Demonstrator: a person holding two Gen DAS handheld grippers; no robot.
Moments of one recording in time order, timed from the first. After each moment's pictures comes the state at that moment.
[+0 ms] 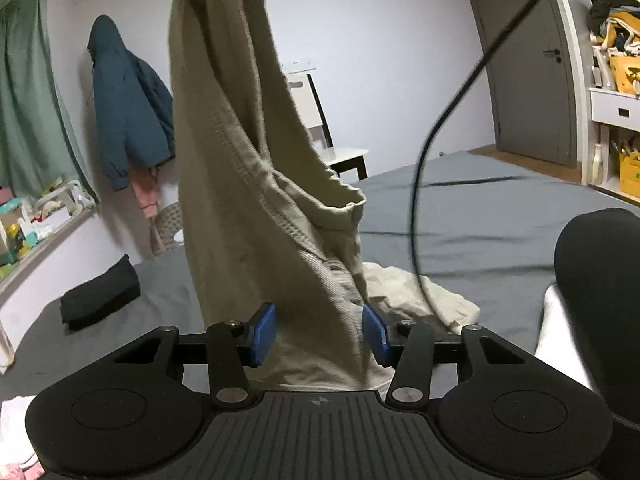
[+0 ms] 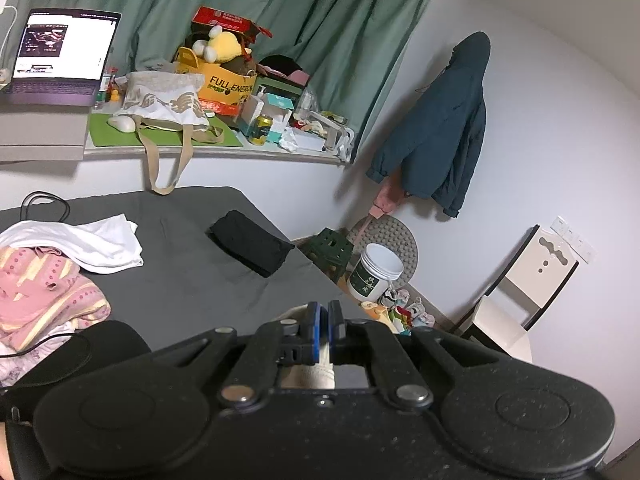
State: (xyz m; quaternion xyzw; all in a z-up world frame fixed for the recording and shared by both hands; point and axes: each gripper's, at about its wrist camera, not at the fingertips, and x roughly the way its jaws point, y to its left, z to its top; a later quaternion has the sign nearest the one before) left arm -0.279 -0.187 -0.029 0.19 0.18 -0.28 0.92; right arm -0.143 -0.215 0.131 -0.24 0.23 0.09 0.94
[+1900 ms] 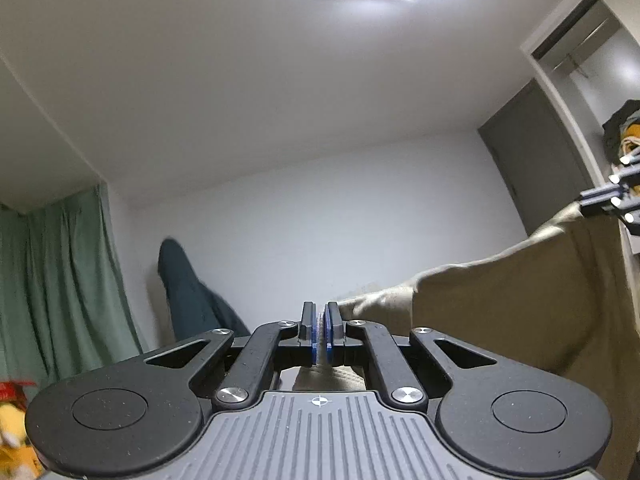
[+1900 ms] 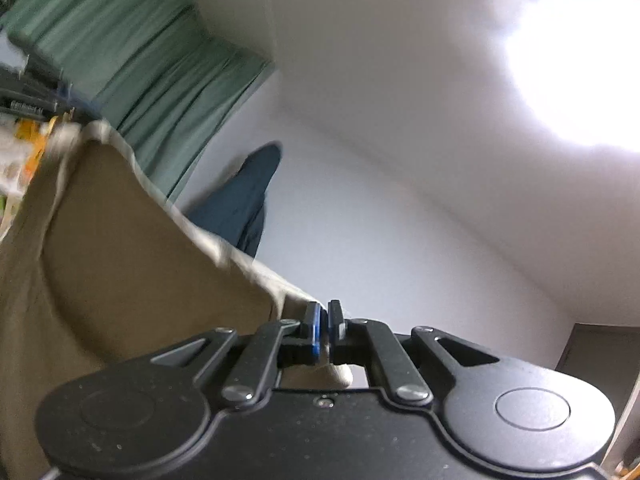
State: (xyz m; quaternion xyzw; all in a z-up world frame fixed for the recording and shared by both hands) left arm -0.212 -0.101 0.306 0.14 -0.11 -0.26 0.95; right arm -0.309 -0.318 0.212 -0.28 -0.04 -0.16 0.95
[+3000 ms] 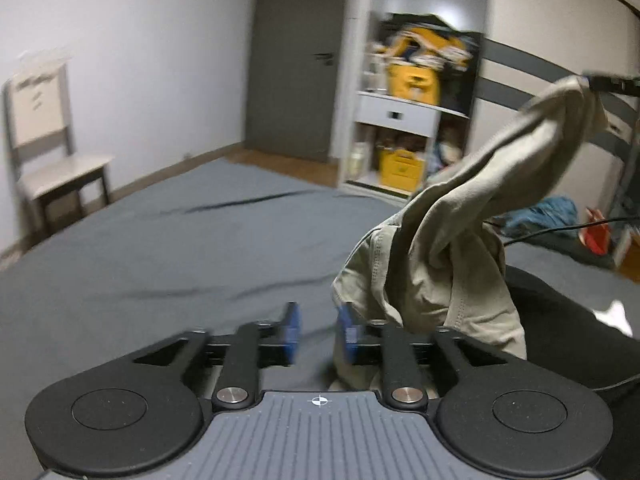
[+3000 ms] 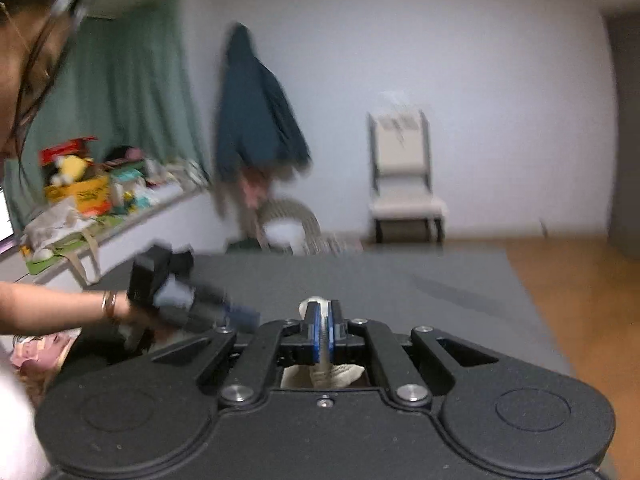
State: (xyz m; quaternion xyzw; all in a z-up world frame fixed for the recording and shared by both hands) left arm -0.071 -0.304 -0.046 0.16 0.21 -0.68 0.69; right arm -0.474 -0.471 0.046 0.11 0.22 -0.10 0.96
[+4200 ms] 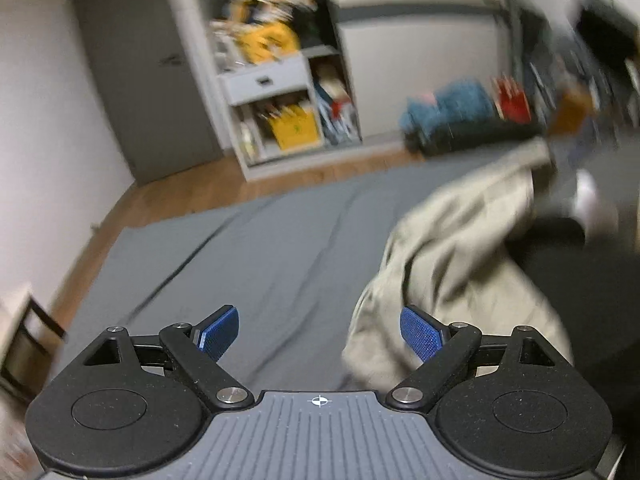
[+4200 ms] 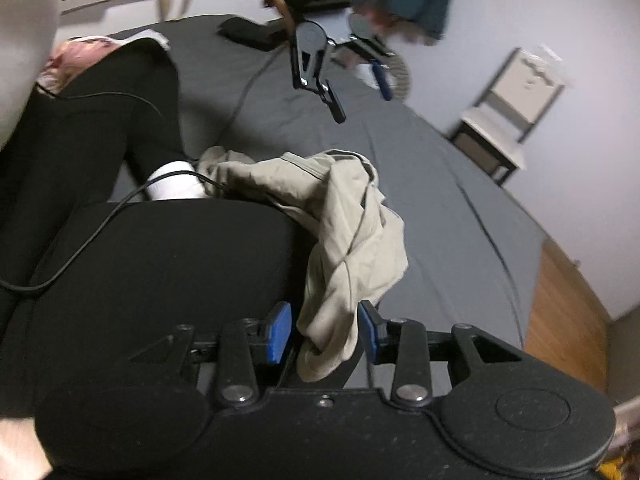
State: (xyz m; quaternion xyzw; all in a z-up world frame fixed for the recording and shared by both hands) left arm -0.068 -0.416 0.017 0.39 0.07 -0.75 0.53; right arm -0.424 -0.459 -0.004 -0.20 0.43 0.06 0.88
